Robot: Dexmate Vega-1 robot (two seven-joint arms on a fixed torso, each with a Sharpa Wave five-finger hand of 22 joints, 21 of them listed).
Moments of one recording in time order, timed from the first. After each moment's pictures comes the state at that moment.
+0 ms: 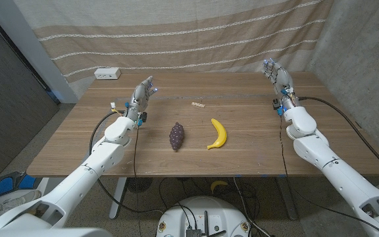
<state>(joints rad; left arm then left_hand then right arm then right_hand) 0.88 0.54 0.35 -1.41 -0.60 -0.30 0.05 0.09 0.10 0.64 0.08 0.22 0.01 -0.04 0.17 0.17 -0.08 -0.06 0.18 0.17 -0.10 -0.04 0.19 0.17 -0.16 0.00 0.73 0.16 -0.86 -0.56 -0.30 -1.41 0.44 0.47 -0.12 0.28 0.15 0.47 -0.08 0.20 0.34 0.09 0.20 0.18 0.30 0.05 0.21 0.19 0.18 0.02 0.24 0.23 0.31 0.05 0.21 0.17</state>
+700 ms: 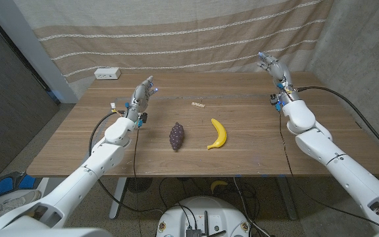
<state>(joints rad) 0.90 0.55 0.35 -1.44 -0.58 -0.30 0.07 0.09 0.10 0.64 0.06 0.22 0.01 -0.03 0.17 0.17 -0.08 -0.06 0.18 0.17 -0.10 -0.04 0.19 0.17 -0.14 0.00 0.72 0.16 -0.85 -0.62 -0.32 -1.52 0.24 0.43 -0.22 0.31 0.15 0.48 -0.11 0.20 0.36 0.08 0.20 0.18 0.32 0.04 0.21 0.19 0.19 0.01 0.24 0.24 0.33 0.03 0.21 0.17</state>
